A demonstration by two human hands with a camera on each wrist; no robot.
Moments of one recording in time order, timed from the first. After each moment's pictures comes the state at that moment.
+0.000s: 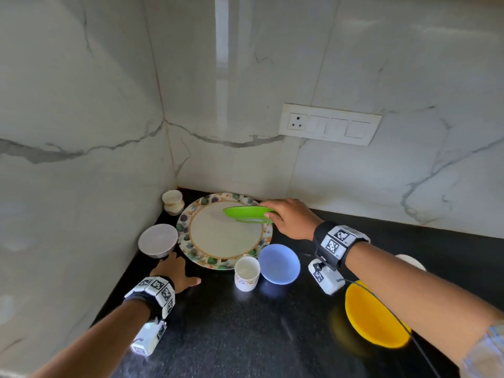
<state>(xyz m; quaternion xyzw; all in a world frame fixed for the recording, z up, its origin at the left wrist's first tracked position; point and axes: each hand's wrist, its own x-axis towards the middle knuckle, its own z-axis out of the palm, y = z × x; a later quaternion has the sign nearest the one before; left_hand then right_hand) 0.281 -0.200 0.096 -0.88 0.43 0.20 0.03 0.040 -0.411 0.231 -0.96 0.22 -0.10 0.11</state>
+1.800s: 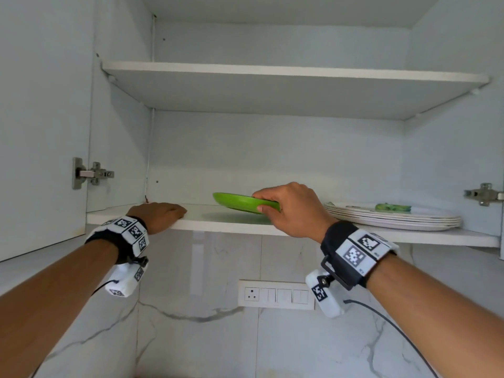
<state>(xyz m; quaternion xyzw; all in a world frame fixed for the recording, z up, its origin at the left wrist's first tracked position) 0.278 -0.272 0.620 -0.82 0.54 -0.09 -0.18 -0.047 -0.345 0.643 -0.89 0.20 -0.38 -0.17</state>
